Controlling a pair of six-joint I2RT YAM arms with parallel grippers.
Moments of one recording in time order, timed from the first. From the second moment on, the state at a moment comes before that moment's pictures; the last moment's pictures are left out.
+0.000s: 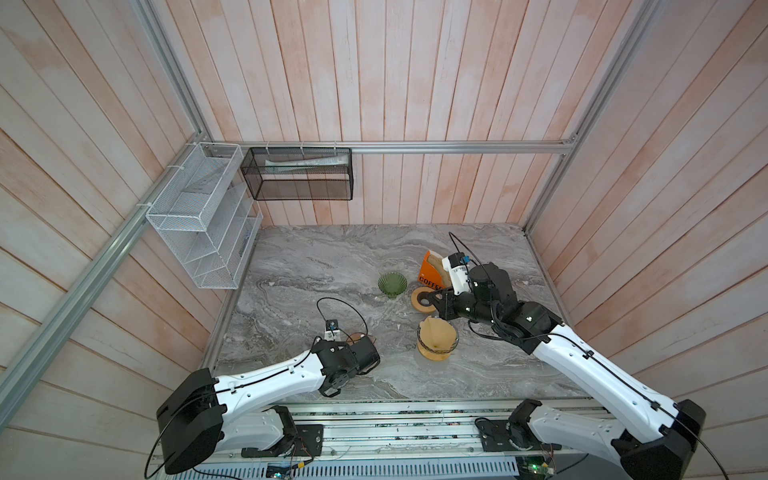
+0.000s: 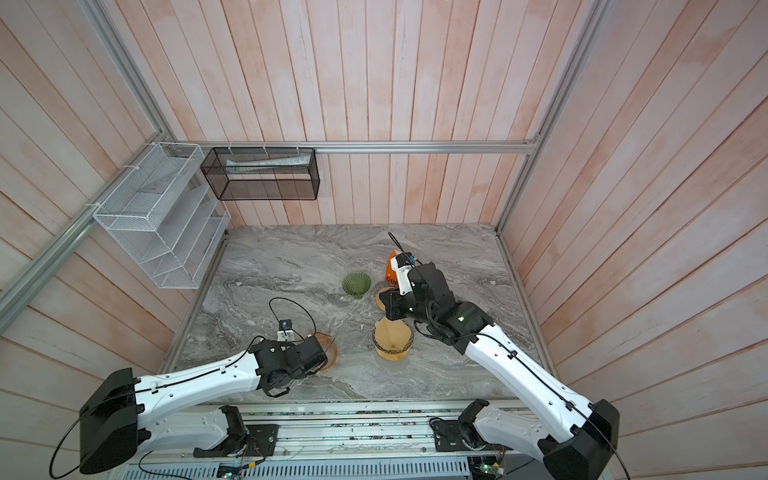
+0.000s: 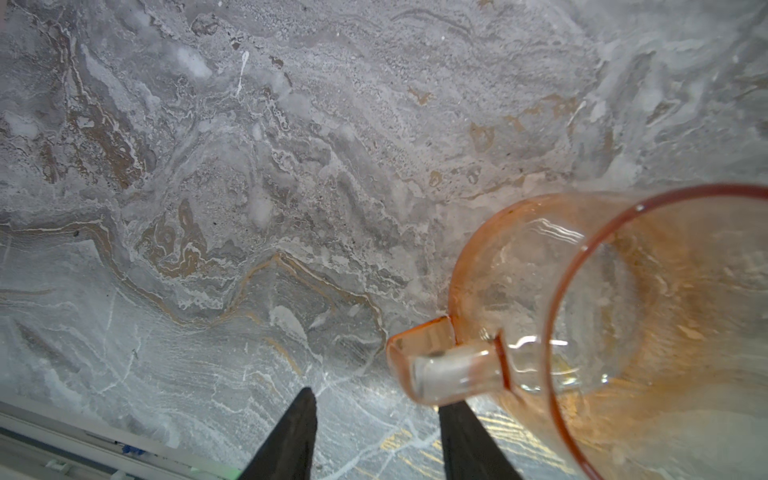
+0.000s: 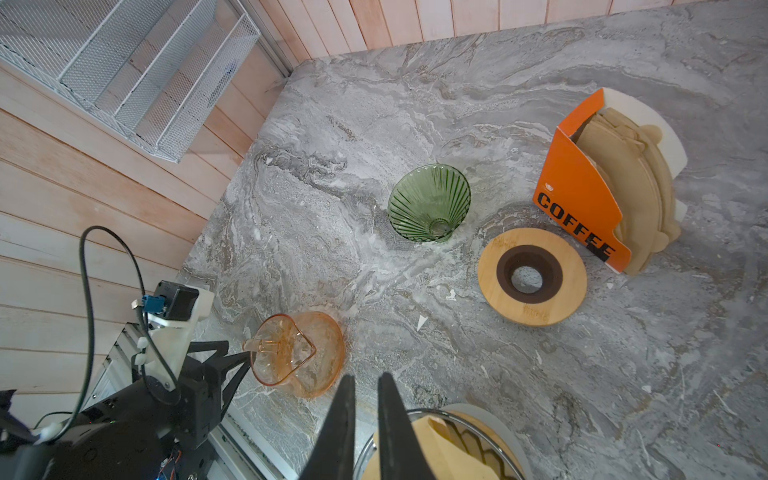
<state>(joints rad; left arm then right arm) -0.99 1.24 0.72 -0.95 -0.53 -1.08 0.70 1.10 1.05 -0.52 -0.11 0.47</state>
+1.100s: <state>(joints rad) -0.89 1.16 1.07 -0.84 -0.41 -0.78 0.43 1.25 1.10 -0.54 -0.17 0.42</state>
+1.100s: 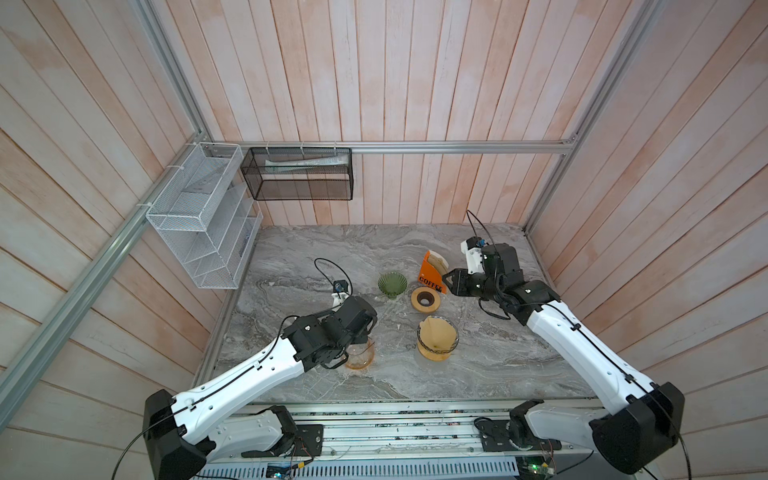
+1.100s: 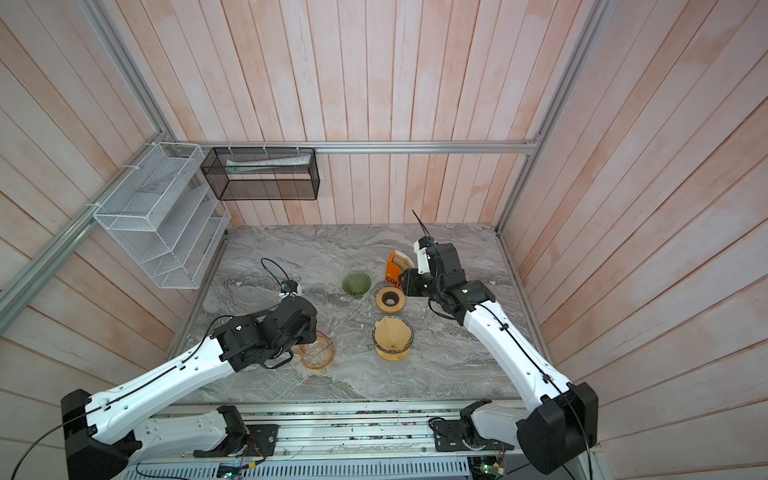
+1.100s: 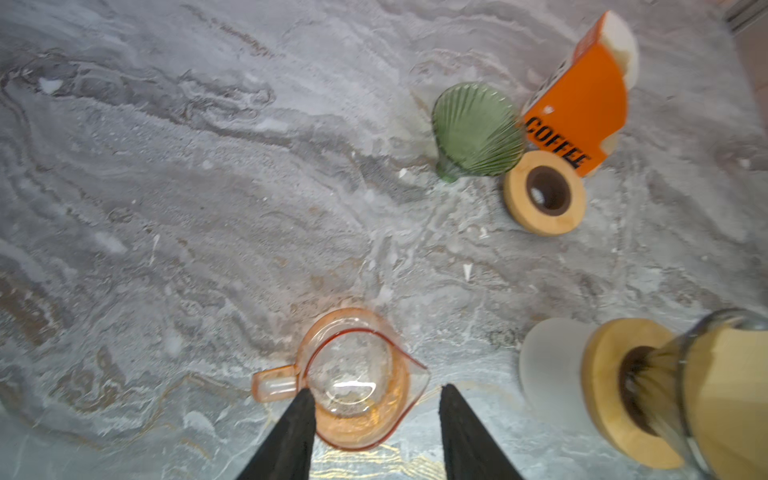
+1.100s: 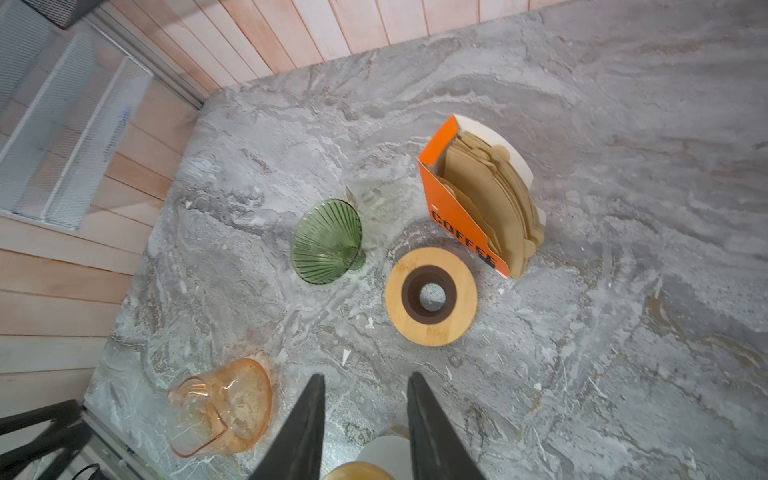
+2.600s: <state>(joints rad) -0.50 1.37 1.21 -0.60 0.06 -0.60 0.34 1.81 1.08 -0.28 -0.18 0.50</state>
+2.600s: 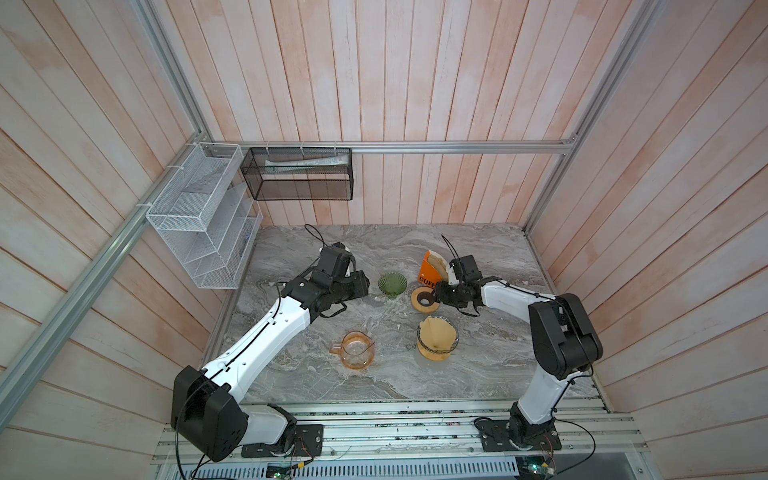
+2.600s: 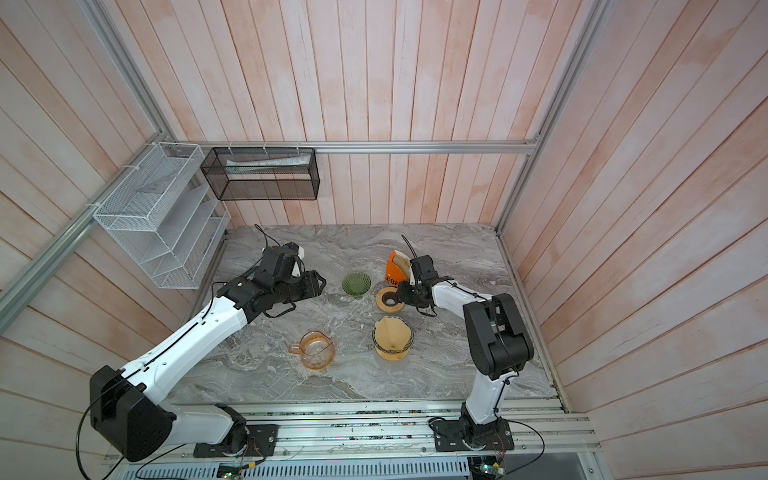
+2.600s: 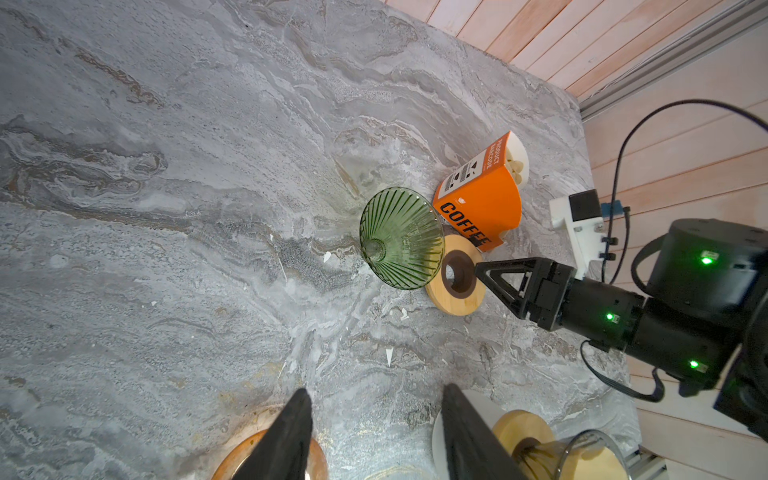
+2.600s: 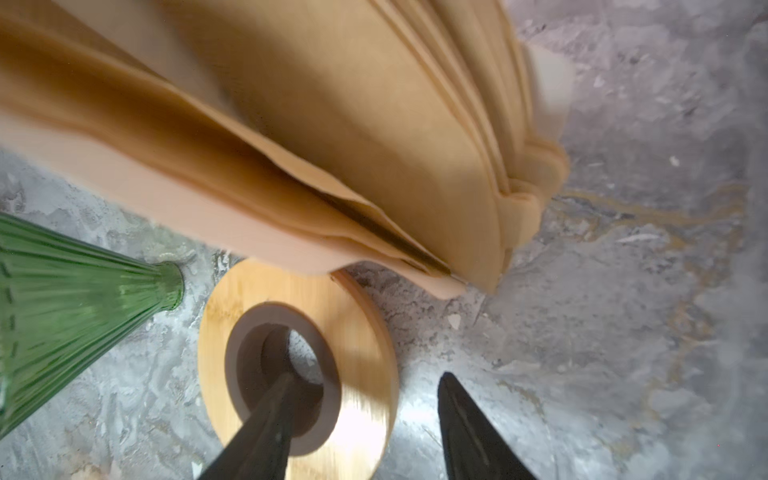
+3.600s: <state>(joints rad) -0.47 1.34 1.17 -0.58 0.09 -0.59 0.39 1.88 1.12 -0.29 -0.13 0.51</state>
